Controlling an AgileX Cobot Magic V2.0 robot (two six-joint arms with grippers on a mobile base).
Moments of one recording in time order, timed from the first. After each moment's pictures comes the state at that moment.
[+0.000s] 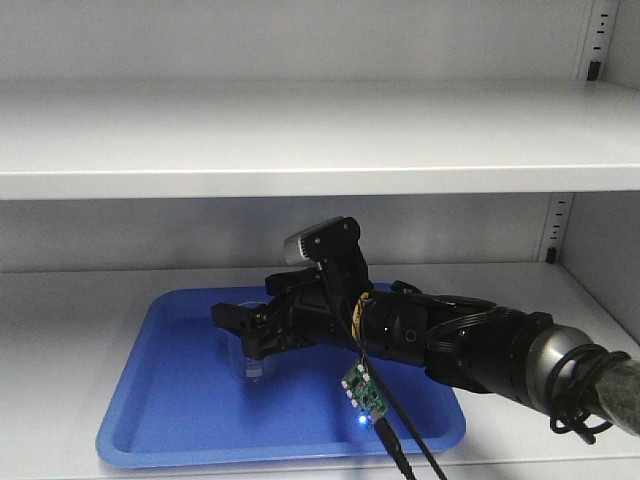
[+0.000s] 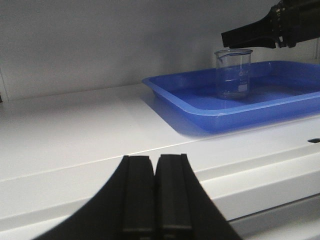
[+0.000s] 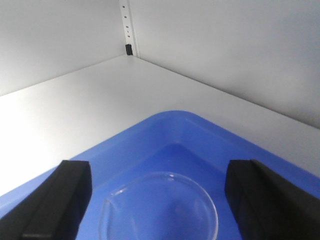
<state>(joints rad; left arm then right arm) -0.25 -0.01 0.03 -0.03 0.01 0.09 0.47 1.91 -1.44 -1.25 -0.52 1.15</state>
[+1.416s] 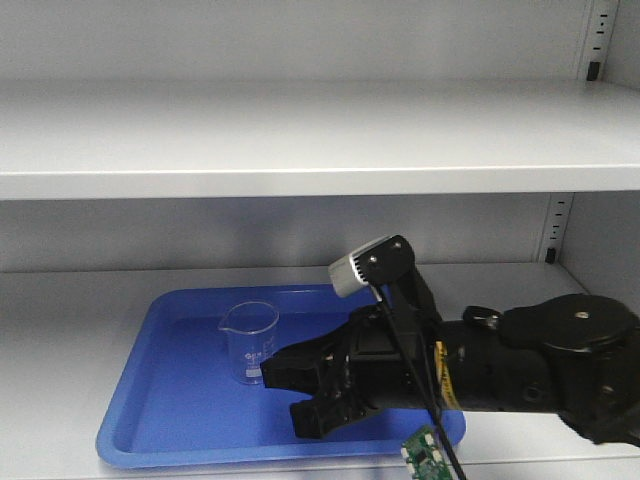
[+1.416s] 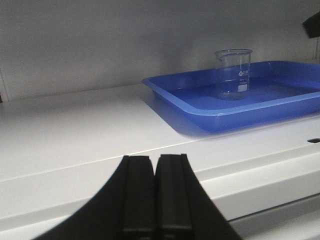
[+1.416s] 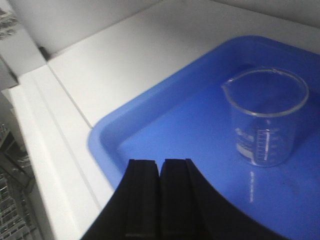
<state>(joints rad) -0.25 -0.01 0.03 -0.03 0.01 0.09 0.47 1.51 -1.14 -1.78 -0.64 1.74</state>
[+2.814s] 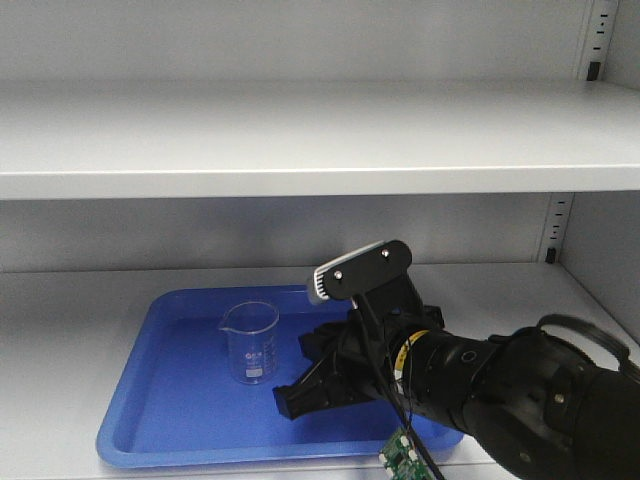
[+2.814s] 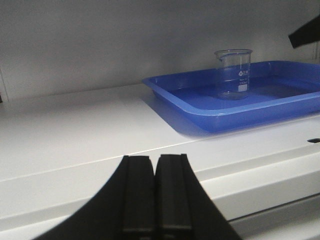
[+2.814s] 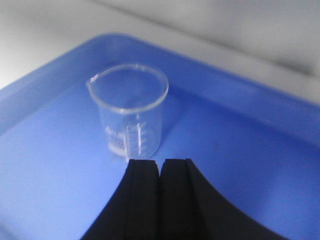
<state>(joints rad) -0.25 -0.01 0.03 -0.03 0.01 0.09 0.63 1.56 -1.13 -0.17 0.10 0.11</state>
